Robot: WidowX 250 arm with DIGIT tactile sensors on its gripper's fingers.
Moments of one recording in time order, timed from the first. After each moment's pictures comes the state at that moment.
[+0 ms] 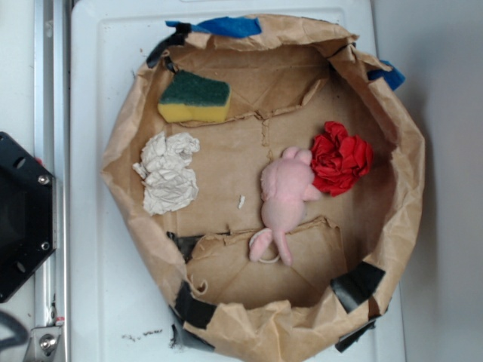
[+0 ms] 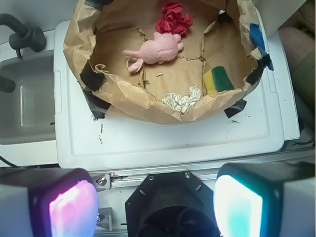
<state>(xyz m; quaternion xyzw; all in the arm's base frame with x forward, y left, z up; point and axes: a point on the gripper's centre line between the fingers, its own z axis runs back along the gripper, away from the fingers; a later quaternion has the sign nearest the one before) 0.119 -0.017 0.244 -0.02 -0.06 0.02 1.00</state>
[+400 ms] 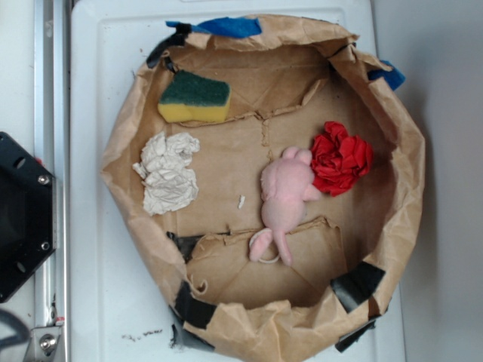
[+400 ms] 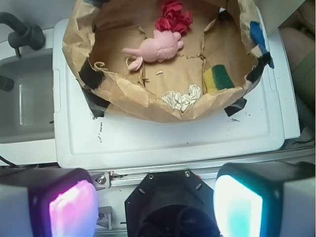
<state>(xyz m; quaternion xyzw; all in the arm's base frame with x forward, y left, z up) 0.119 -0.016 0.241 -0.02 -0.06 0.02 1.00</state>
